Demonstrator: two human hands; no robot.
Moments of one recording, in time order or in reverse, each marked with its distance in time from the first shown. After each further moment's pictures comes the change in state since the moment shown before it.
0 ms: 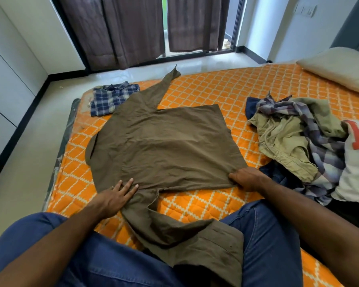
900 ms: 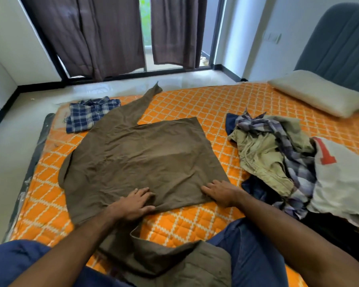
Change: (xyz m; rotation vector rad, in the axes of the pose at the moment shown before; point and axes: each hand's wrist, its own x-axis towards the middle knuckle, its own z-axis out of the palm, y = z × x) left_hand 0.086 0.043 -0.071 -0.525 0.099 0.103; right_hand 0.010 -0.012 -0.016 0.165 0.025 -0.055
